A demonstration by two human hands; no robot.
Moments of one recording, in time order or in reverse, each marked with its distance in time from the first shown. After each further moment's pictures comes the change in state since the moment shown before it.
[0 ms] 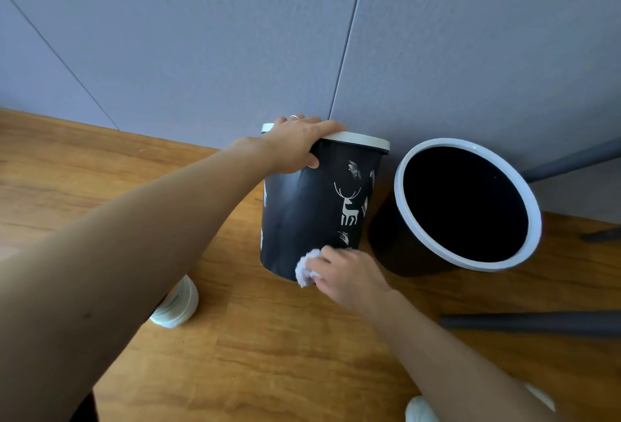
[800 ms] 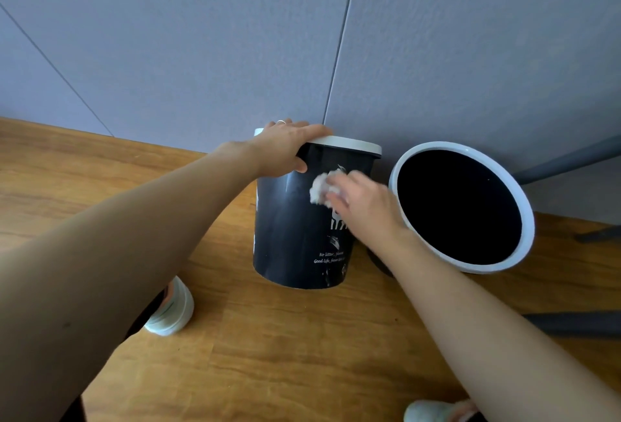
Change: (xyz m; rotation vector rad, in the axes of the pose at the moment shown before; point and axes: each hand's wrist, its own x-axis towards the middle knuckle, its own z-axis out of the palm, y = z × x) left_hand -0.006 -0.003 -0.006 -0.018 -0.011 -0.001; right_hand 0.065 0.051 -0.062 0.075 0.200 0.322
